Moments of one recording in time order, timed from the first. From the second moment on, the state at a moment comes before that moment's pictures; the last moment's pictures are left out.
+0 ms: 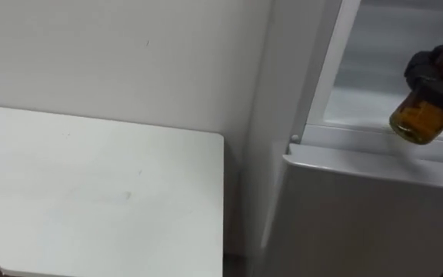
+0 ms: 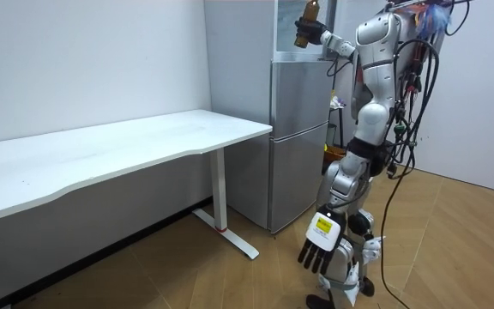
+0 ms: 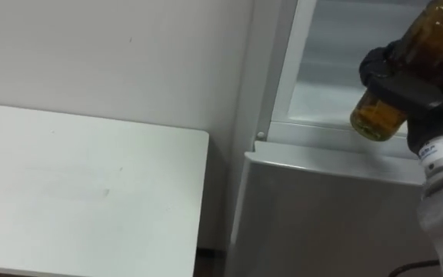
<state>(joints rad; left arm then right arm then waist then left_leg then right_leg) 0.30 0.22 0.19 1.04 0.26 0.10 0.14 -0.56 -0.60 -0.18 0.10 0.74 0.14 -0.34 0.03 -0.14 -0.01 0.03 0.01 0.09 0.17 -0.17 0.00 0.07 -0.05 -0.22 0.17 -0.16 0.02</state>
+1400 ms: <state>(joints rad) 0.31 0.27 0.23 1.04 0.28 0.12 0.10 -0.85 -0.79 0.09 0.62 0.62 0.13 -0.28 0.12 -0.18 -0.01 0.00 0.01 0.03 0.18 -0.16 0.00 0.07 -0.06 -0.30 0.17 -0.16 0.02</state>
